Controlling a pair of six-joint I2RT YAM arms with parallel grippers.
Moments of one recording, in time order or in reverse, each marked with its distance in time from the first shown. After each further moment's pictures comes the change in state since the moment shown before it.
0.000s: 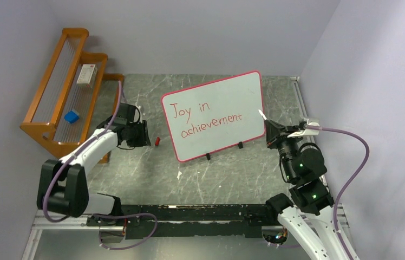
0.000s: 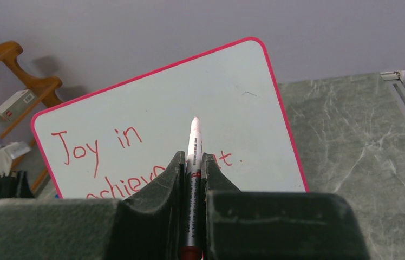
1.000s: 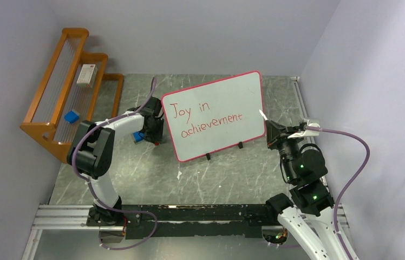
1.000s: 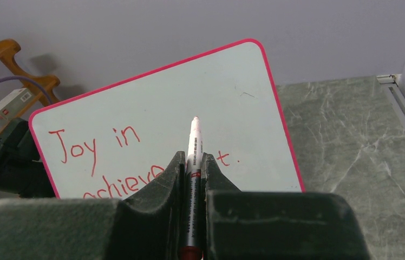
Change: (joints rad) left arm -0.172 0.467 0.262 -0.010 -0.159 0.011; right arm 0.000 -0.019 -0.004 -0.005 0.000 -0.018
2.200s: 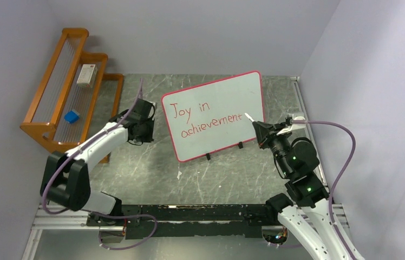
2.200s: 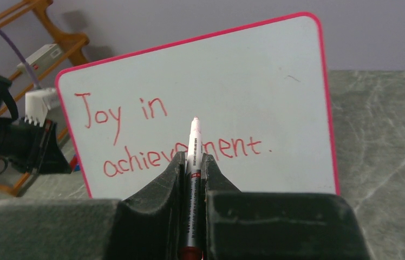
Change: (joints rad) left arm -0.005 -0.325 -0.126 -0.060 -0.056 0.056; right arm 0.000 0.074 -0.012 0.016 -0.145 -0.003
